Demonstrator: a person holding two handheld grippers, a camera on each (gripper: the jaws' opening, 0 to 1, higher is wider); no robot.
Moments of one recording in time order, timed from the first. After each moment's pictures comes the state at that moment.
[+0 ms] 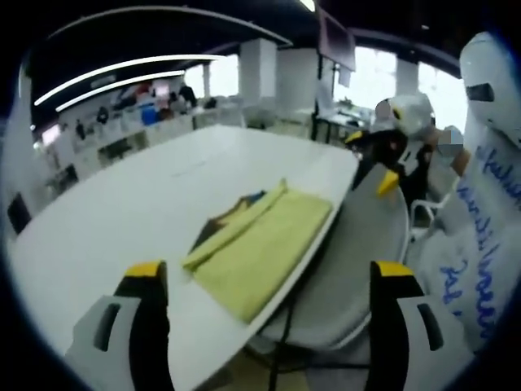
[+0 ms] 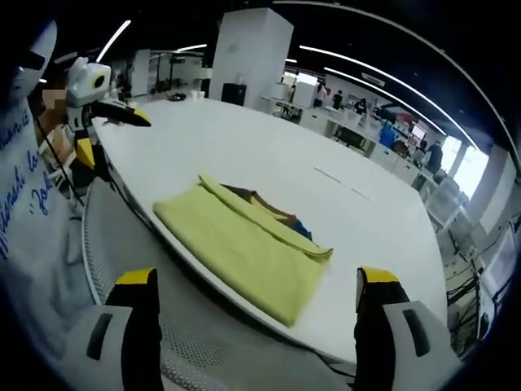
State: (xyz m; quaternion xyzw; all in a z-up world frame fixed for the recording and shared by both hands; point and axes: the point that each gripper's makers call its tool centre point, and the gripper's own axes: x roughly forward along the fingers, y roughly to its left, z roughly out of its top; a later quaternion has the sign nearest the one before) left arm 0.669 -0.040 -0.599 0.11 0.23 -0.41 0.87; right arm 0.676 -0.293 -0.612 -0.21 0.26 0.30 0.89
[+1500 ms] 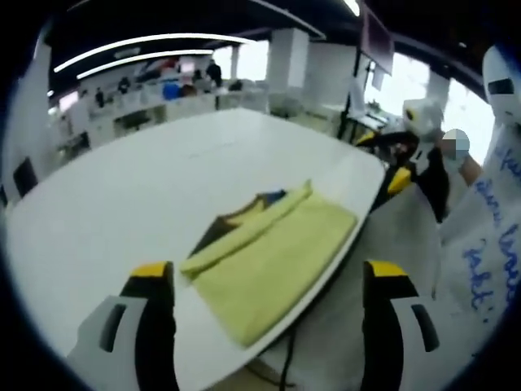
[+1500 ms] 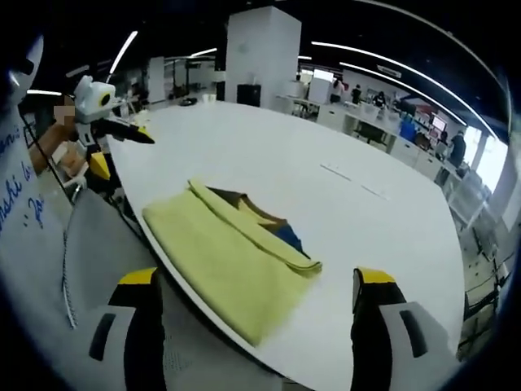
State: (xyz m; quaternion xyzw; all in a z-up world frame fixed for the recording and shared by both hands) left arm 0.727 -0.062 -0.622 0.07 0.30 -0.36 0.88; right arm 0.750 -0.322 -0.626 -0.18 0.28 0.36 0.87
